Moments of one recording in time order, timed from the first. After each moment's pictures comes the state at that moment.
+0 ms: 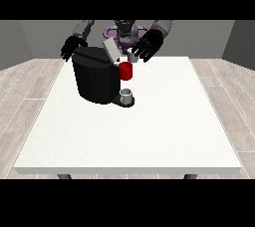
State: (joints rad) left arm -1.16 0.50 0.13 -0.63 -0.60 -0.14 -0.13; right arm -0.34 -0.03 0.00 -1.39 -0.01 -0.15 -0.03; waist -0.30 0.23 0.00
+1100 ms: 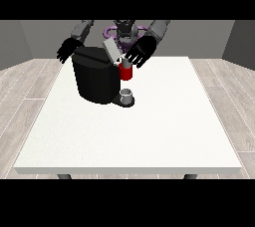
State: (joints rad) left arm -1.18 0.45 0.11 -0.62 -0.64 -0.13 -0.13; right arm -0.32 -0.04 -0.05 -1.39 -0.04 -0.15 -0.06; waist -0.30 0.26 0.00
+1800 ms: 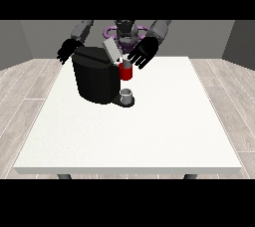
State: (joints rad) left arm -1.17 0.43 0.12 -0.61 -0.65 -0.14 -0.13; right arm -0.32 -0.05 -0.06 -1.38 -0.04 -0.15 -0.06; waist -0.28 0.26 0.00
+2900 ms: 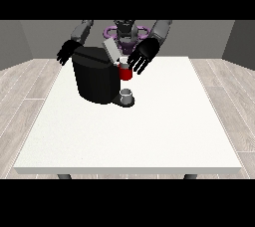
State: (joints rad) left arm -1.17 0.46 0.07 -0.61 -0.72 -0.17 -0.19; right arm -0.32 -0.05 -0.07 -1.38 -0.04 -0.16 -0.08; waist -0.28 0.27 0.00
